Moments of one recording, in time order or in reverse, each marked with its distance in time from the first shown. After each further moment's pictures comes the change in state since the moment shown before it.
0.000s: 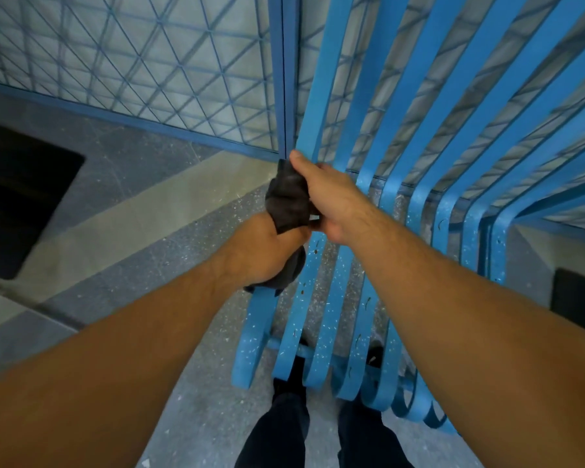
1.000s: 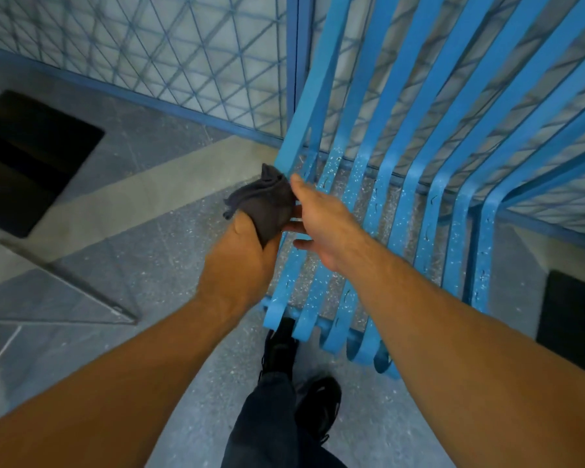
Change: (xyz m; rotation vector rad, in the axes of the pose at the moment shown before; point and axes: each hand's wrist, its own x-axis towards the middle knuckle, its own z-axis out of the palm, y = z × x) left_hand -0.107 -0.056 0.057 0.243 0.530 0.143; right_hand -0.084 0.091 0.000 -0.143 -0.070 -0.058
